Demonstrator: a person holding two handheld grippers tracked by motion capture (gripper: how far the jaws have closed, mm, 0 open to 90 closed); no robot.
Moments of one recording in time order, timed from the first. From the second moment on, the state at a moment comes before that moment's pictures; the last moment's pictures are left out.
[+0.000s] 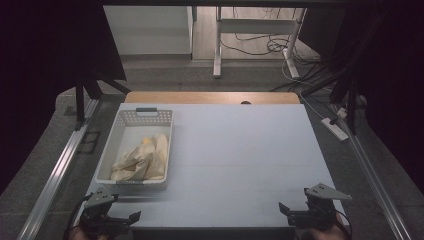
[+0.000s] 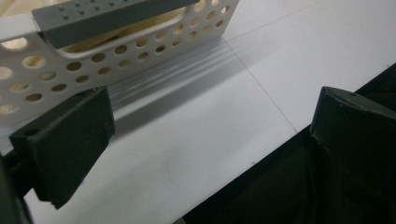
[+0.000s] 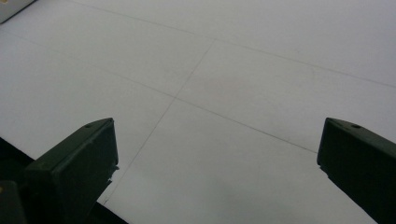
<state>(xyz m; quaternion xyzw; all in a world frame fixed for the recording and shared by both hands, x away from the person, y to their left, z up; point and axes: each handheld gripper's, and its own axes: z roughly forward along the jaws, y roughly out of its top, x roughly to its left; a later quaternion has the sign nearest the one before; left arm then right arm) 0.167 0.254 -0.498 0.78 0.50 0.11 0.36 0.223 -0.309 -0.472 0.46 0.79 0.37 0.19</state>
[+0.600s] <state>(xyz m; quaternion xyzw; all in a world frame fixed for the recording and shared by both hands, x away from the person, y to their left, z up) 0.167 0.265 -0.500 0.77 0.51 0.09 0.37 0.226 -0.305 -0.474 0.45 0.80 0.36 0.18</state>
